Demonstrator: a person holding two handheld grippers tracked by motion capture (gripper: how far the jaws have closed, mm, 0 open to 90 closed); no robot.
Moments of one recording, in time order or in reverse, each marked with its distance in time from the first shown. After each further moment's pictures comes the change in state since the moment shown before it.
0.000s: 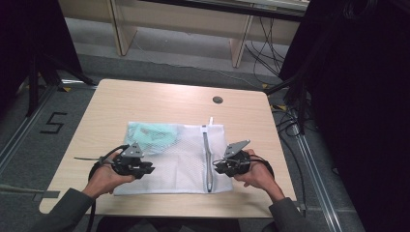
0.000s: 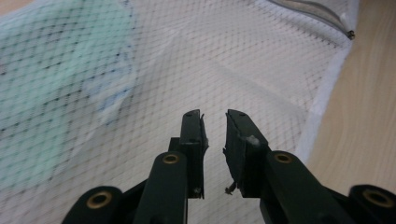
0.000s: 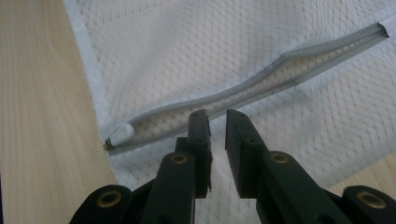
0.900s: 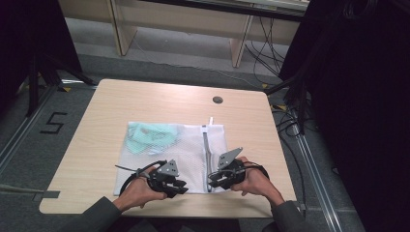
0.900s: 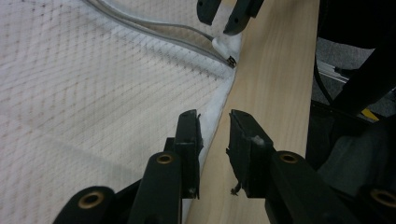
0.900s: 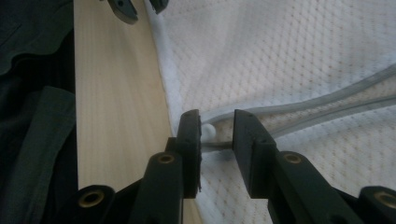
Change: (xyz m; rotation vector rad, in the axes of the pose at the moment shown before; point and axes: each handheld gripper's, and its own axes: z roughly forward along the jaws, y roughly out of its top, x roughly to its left) left arm -0.074 0.027 0.059 -0.007 -0.224 0.076; right arm 0.028 0.005 0.011 0.035 0.165 -0.081
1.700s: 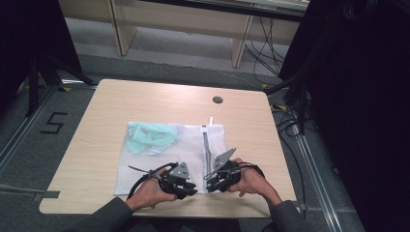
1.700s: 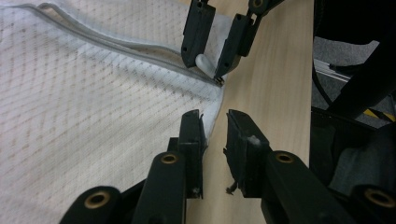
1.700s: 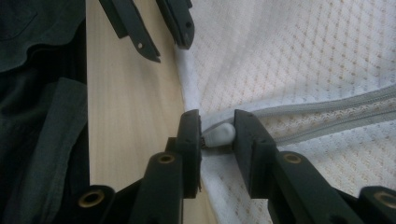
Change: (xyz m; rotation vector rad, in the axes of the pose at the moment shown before) left arm -0.008 0.011 0.027 0.002 -0.026 0.040; right arm -0.004 0.002 0.013 0.068 0.064 -0.005
